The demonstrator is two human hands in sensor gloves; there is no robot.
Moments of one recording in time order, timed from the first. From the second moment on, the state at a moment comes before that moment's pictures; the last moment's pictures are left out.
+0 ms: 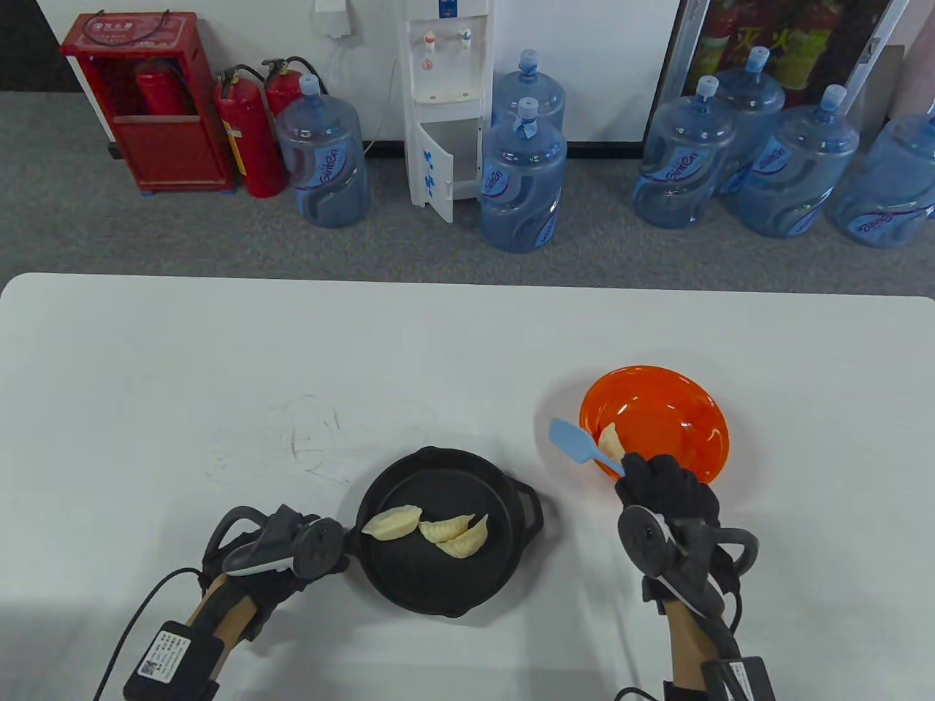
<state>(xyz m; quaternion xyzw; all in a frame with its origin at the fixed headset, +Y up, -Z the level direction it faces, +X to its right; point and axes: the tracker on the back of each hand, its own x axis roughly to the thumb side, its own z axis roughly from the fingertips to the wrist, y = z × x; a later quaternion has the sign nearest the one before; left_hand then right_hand) -0.236 -0.769 -0.289 -0.14 -0.24 -0.09 0.96 0.182 -0.683 -0.264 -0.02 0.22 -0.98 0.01</state>
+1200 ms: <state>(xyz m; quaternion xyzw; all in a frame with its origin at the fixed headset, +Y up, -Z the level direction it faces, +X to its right) -0.235 -0.769 -0.290 -0.14 -0.24 -0.09 0.96 0.149 -0.693 -0.264 -0.19 0.07 -0.98 -0.03</state>
